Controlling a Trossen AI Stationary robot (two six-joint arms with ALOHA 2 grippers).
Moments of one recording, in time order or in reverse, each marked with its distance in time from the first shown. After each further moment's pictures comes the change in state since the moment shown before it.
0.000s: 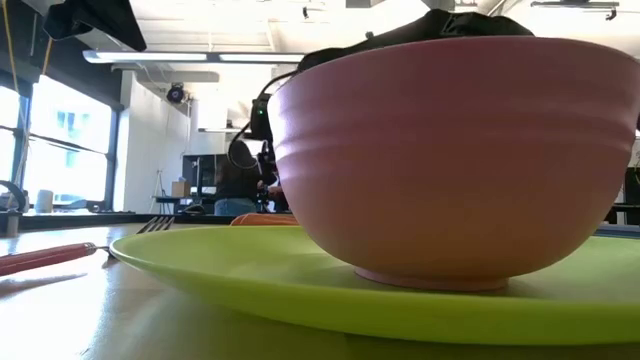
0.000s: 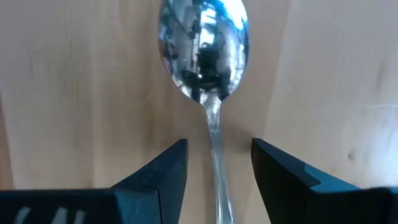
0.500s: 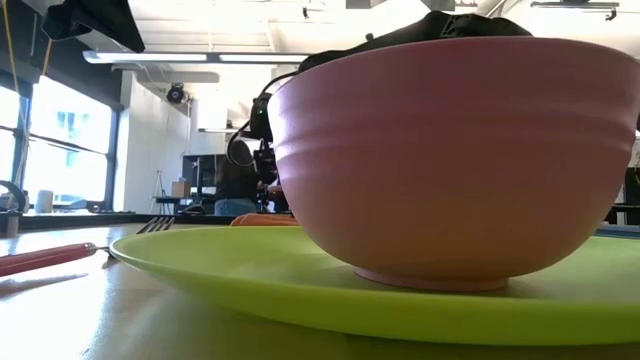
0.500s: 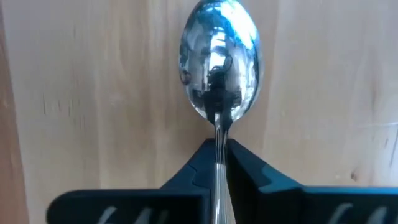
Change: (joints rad) left arm 0.000 0.000 0.000 -0.009 0.008 0.002; right arm -0.006 0.005 0.001 0.058 -0.072 0.063
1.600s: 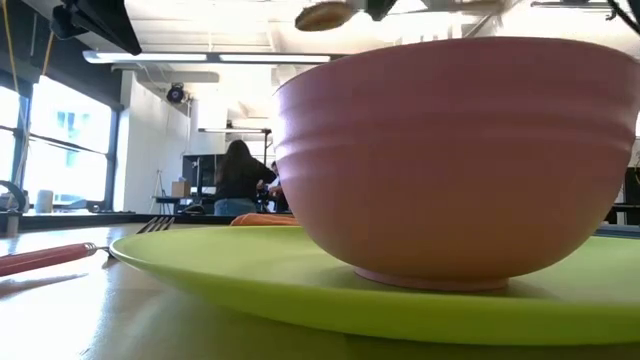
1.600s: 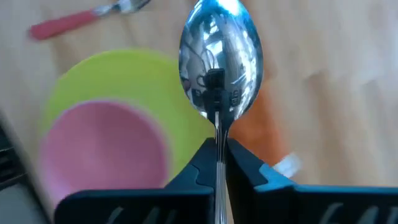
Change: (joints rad) left arm 0.000 0.000 0.000 -0.027 0.001 0.169; right arm 0.587 -0.458 0.001 -0.447 0.275 0.988
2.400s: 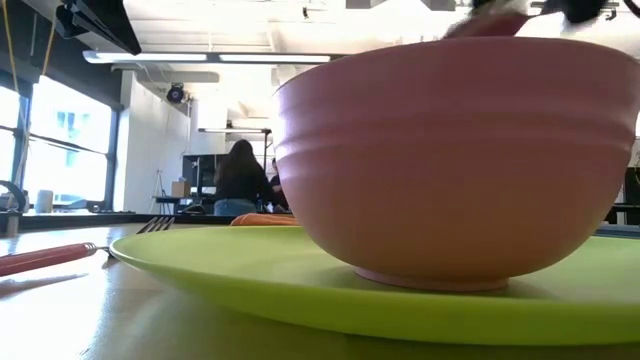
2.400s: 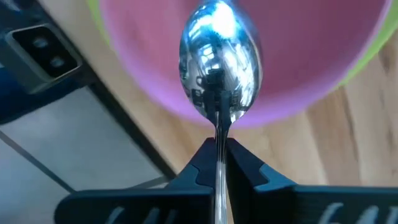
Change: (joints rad) left arm 0.000 0.000 0.000 0.002 0.006 0.080; right arm 0.223 0.217 -0.002 -0.001 -0.397 0.345
